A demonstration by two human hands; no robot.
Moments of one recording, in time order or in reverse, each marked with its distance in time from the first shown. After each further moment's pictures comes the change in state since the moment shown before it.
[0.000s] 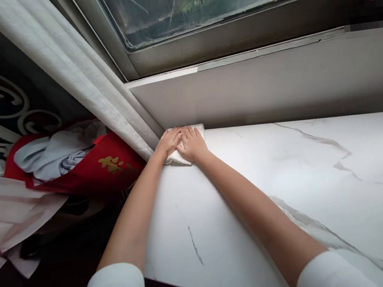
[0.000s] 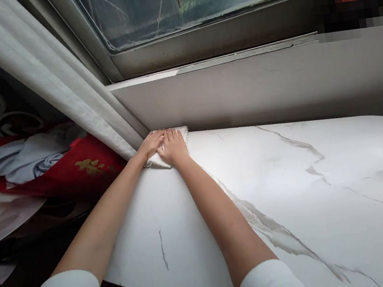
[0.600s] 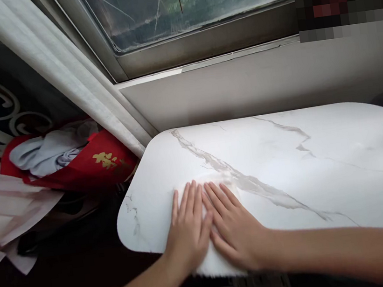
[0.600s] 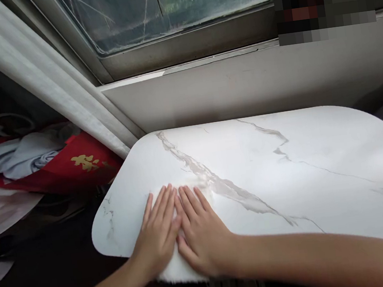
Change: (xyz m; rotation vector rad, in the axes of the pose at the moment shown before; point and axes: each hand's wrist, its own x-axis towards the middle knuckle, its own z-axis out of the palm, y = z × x) left_hand -0.251 0.181 0.004 0.029 0.102 0.185; right_hand -0.269 -0.025 -0.101 0.123 -0.105 -0.302
